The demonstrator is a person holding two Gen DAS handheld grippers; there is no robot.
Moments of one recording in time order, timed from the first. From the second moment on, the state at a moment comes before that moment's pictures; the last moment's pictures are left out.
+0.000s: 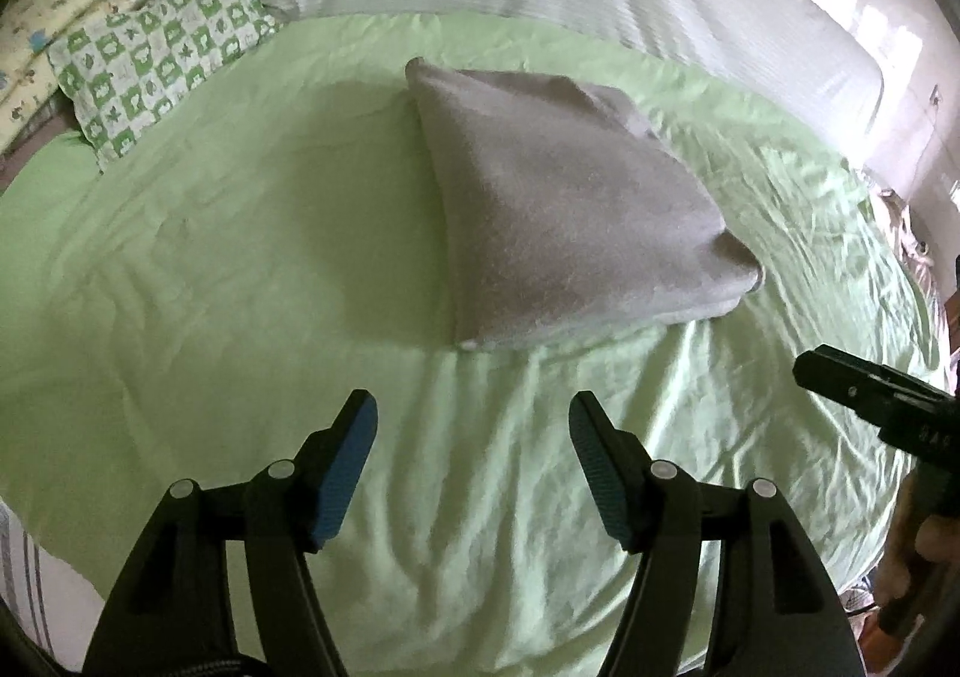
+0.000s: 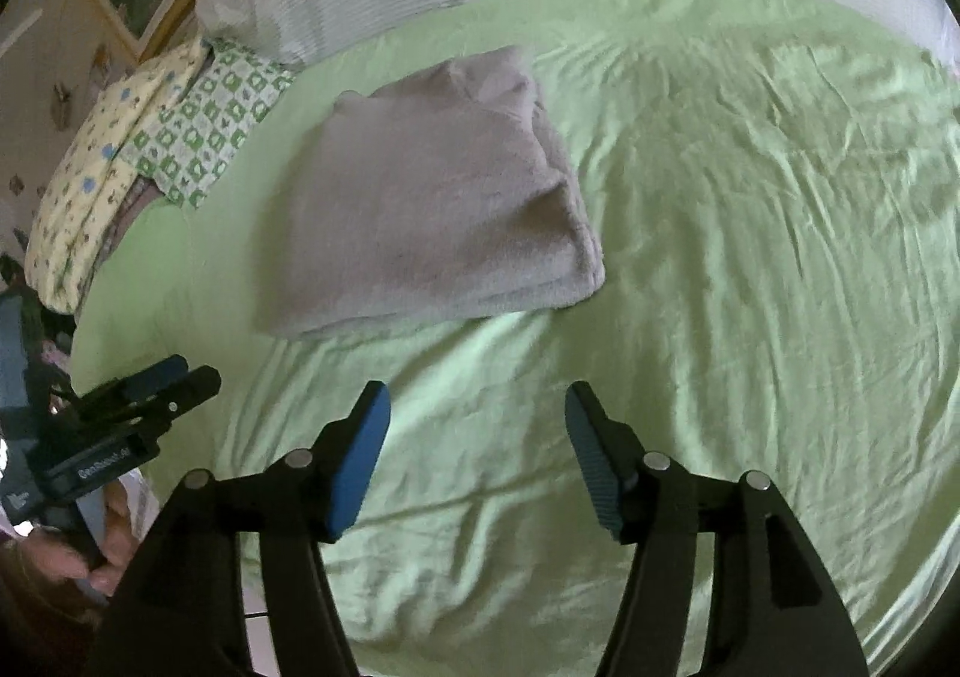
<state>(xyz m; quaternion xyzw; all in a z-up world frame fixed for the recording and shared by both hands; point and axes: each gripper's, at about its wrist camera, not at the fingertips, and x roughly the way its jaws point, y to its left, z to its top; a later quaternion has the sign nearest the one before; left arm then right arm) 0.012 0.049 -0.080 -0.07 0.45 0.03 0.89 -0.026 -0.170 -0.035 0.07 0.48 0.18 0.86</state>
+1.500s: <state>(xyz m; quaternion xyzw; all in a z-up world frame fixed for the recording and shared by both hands) 0.049 0.034 -0.100 0.00 0.45 0.05 0.89 0.004 -0.134 -0.046 -0.02 0.41 0.20 0.89</state>
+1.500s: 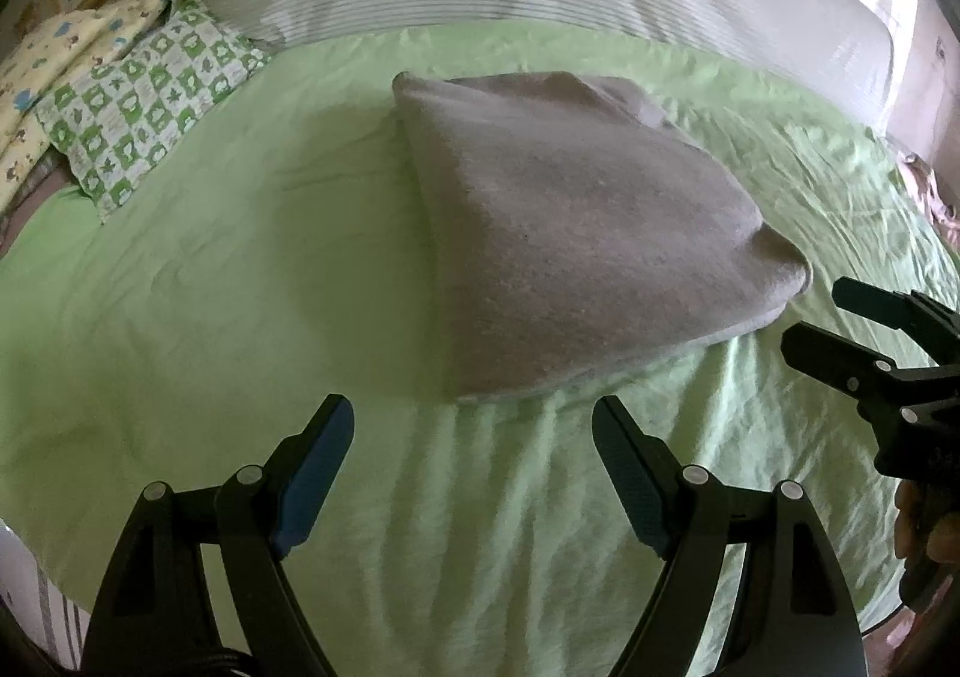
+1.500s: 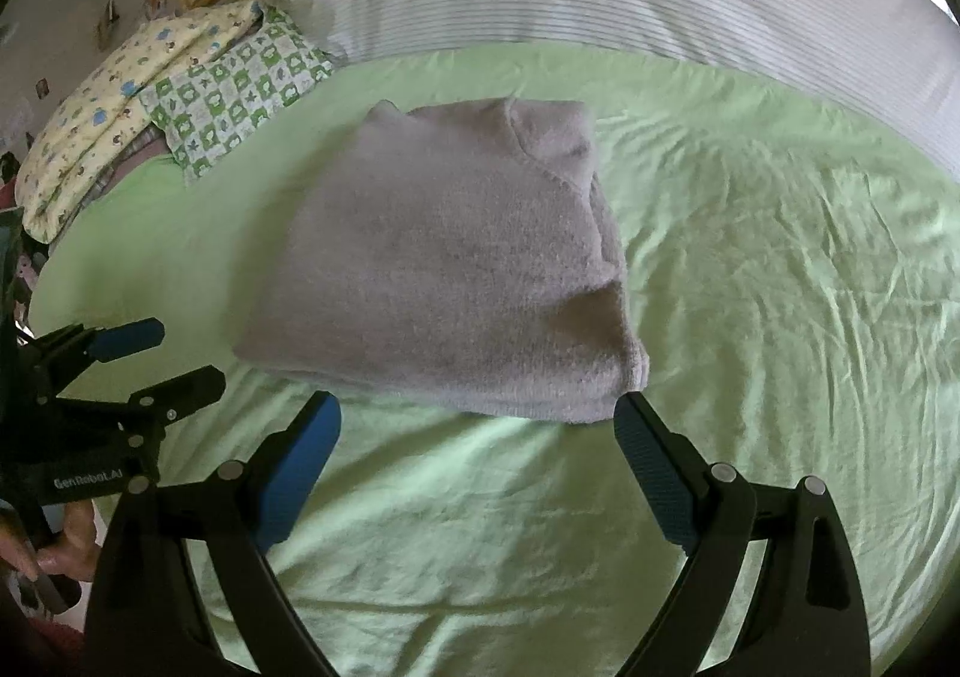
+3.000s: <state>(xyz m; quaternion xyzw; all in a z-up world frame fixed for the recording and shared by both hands) 0.059 0.024 -0.093 0.00 0.45 0.03 0.89 0.006 -0.120 -0.039 -0.03 0.40 0.21 0.89</state>
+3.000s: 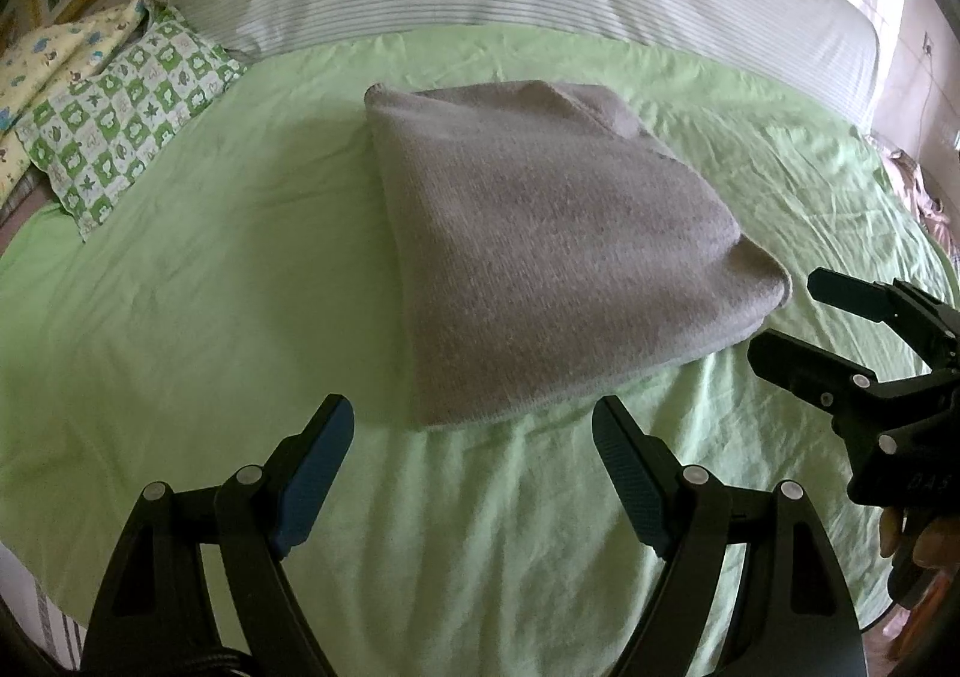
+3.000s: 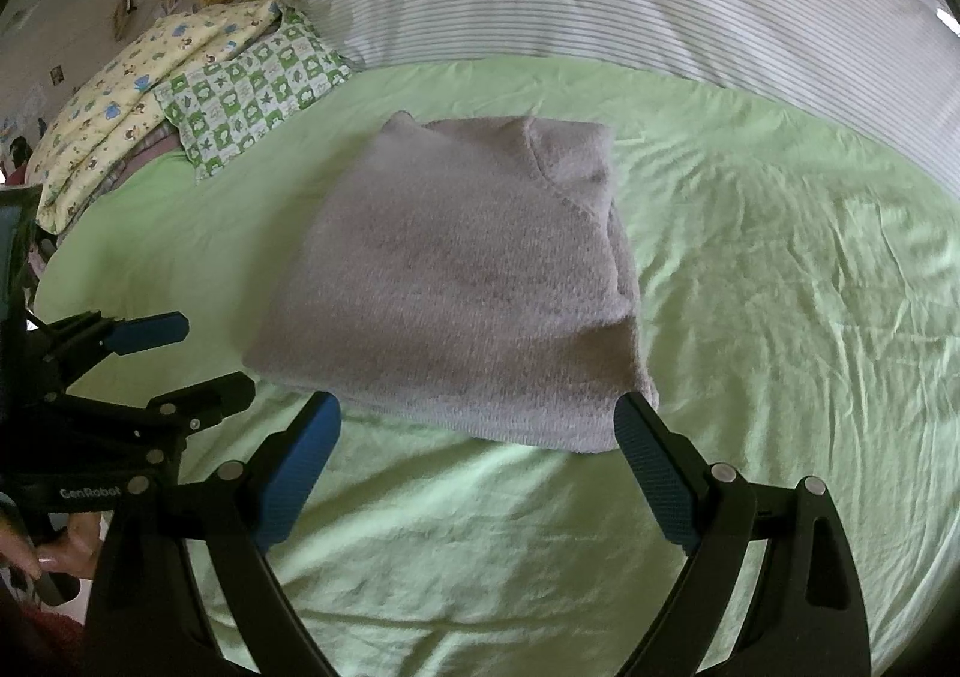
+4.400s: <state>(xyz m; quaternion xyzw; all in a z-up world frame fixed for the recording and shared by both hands) 0.062 0.023 -0.086 -0.01 0.44 0.03 0.90 0.015 -0.125 -0.029 -0.03 0.39 0.22 0.89</state>
